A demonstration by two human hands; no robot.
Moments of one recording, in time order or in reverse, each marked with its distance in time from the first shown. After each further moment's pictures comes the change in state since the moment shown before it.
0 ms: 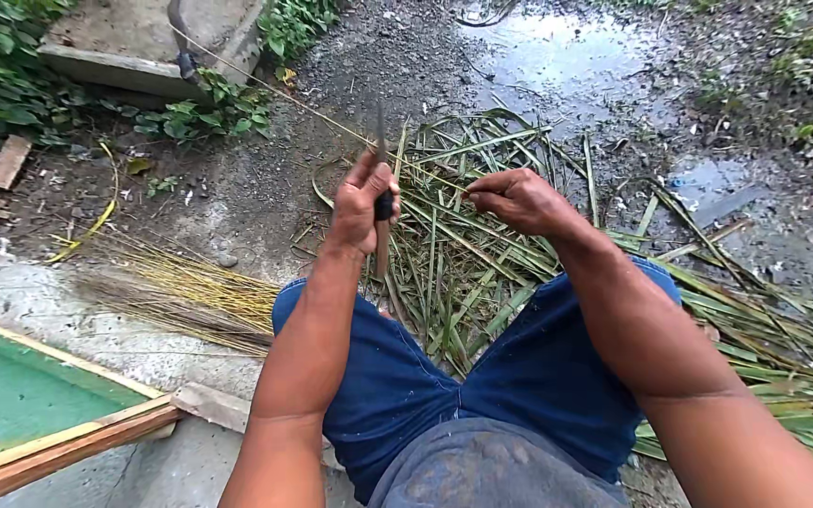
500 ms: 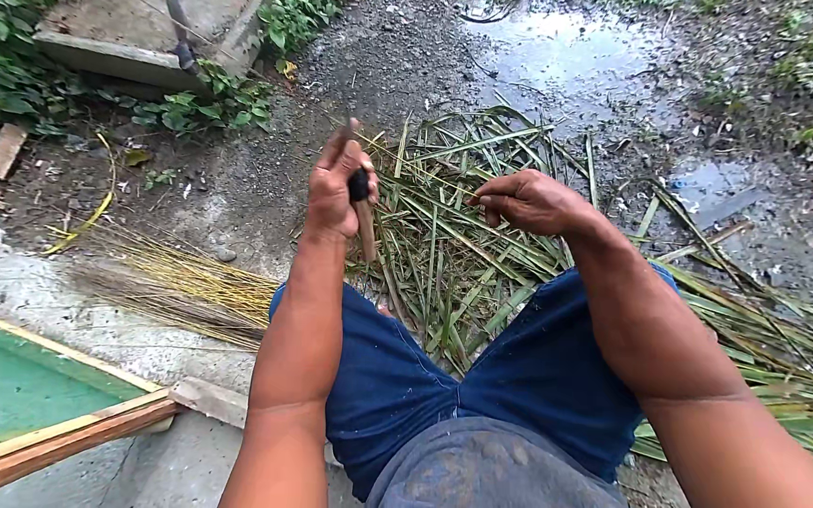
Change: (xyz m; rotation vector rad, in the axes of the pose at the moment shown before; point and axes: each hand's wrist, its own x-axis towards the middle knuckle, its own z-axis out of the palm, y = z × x) left_hand 0.012 0.009 -0.025 -0.016 0.064 0.103; right_hand -0.004 0.004 -0.013 0.068 -0.188 0.000
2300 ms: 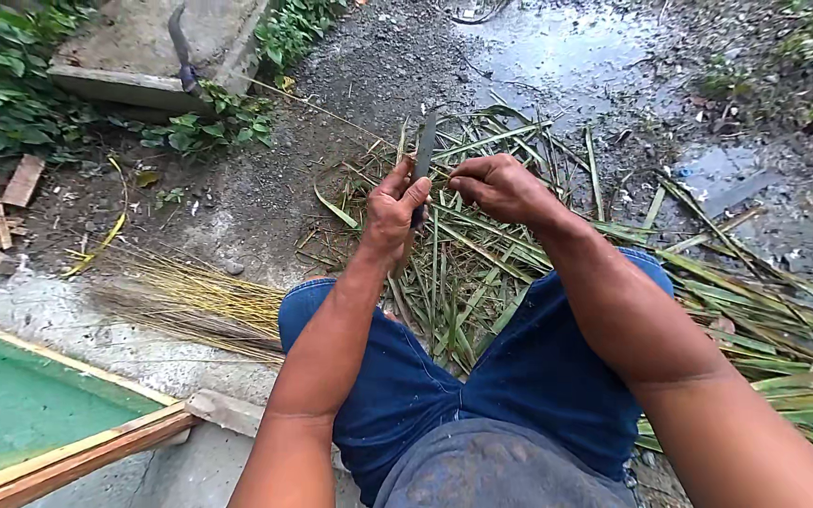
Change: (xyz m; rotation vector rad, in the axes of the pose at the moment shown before) left_hand -0.017 -0.033 0.058 0.132 -0.070 -0.087; right_hand 0.030 -0.010 0.013 -0.037 0.228 -0.002
